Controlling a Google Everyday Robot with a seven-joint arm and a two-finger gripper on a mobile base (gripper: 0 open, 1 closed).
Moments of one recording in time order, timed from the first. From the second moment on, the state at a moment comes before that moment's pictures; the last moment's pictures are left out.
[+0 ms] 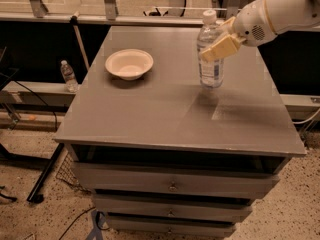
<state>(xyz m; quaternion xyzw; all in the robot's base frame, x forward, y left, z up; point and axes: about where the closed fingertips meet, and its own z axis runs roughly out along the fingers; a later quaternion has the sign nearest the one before) 0.637 -0.136 0.954 -0.53 0.73 0.18 0.40</state>
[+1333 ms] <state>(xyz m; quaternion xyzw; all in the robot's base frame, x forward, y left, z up) 0.594 -0.120 0.896 -0.68 0.72 -0.02 0.10</state>
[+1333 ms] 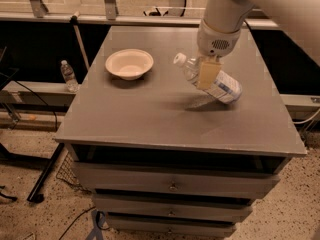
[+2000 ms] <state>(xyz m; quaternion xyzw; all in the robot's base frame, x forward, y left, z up) 0.591 -0.096 0.853 -0.71 0.70 -0.01 0.06</state>
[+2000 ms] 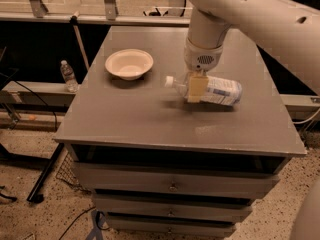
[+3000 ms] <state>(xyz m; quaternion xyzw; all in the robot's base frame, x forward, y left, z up) 0.594 -0.084 0.835 -0.72 0.69 0.01 0.05</state>
